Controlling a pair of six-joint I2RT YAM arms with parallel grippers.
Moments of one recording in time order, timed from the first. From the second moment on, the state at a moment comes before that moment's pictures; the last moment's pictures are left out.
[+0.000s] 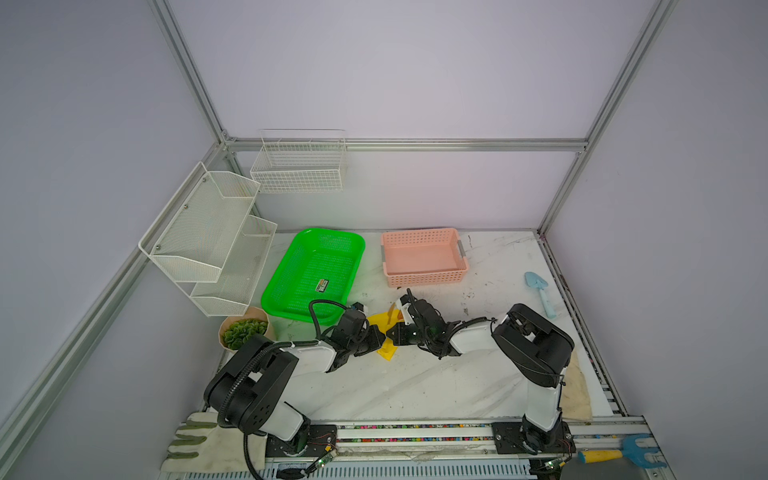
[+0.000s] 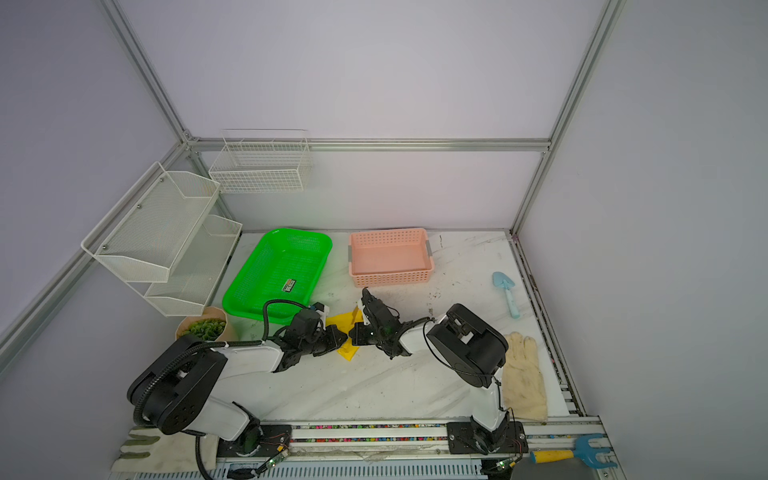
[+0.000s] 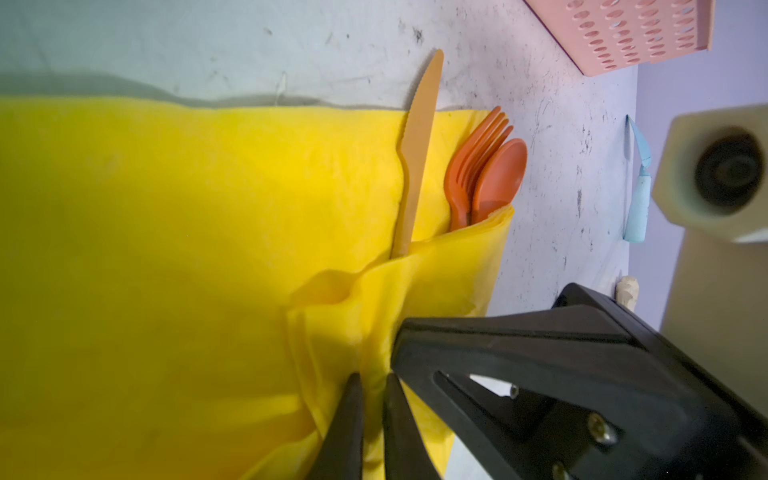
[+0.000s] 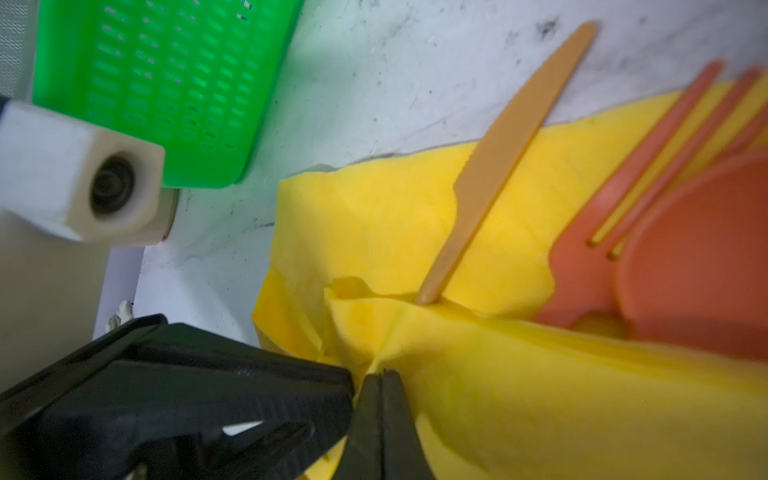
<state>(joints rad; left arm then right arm) -0.55 1.49 0.46 0.26 0.23 -0.89 0.85 1.90 0.87 0.33 -0.24 0.74</state>
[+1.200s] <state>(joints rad) -0.60 1.50 0.42 0.35 0.20 -1.00 0.91 1.86 1.25 -0.50 0.06 0.87</state>
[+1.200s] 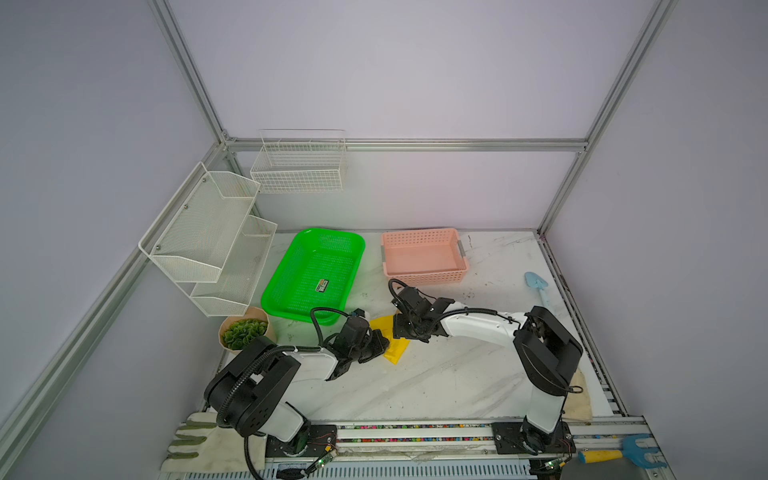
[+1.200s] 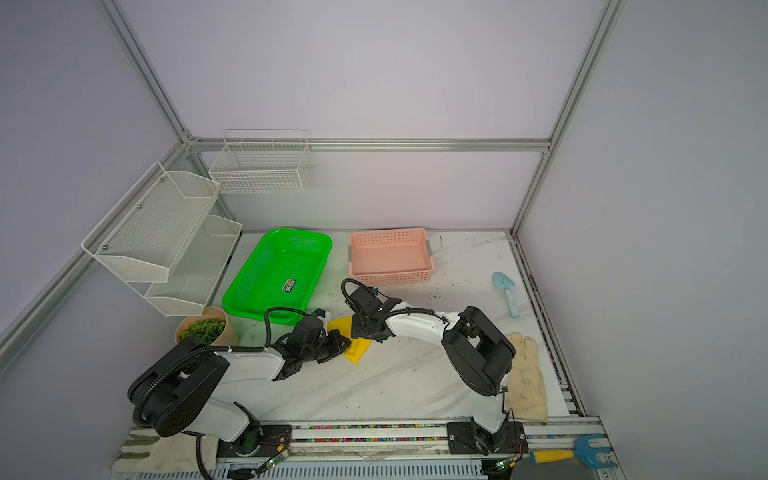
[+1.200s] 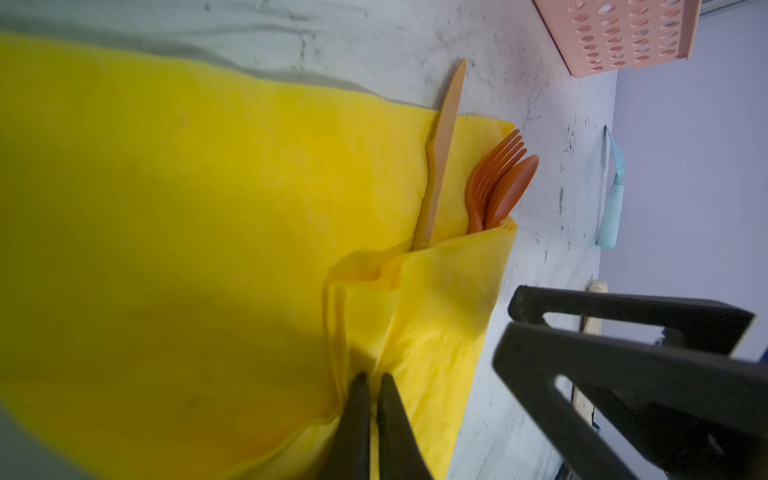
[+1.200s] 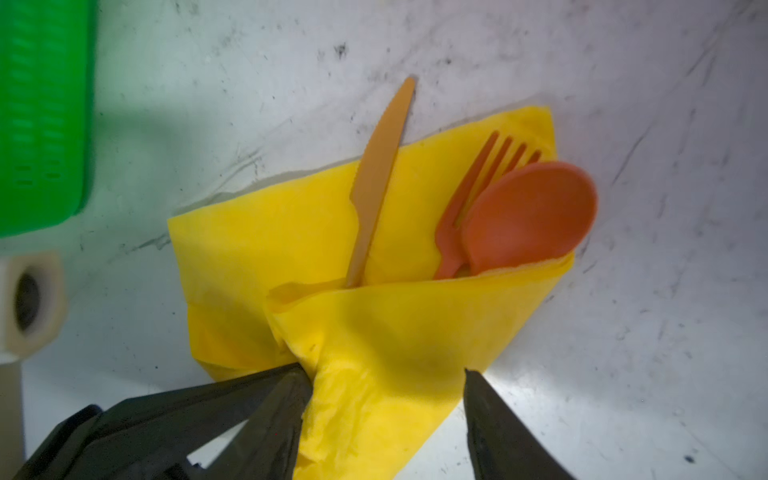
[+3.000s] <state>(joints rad) -0.60 1.51 0.35 0.48 0.20 -1.05 0.95 2.07 1.47 -0.64 0.18 0.94</state>
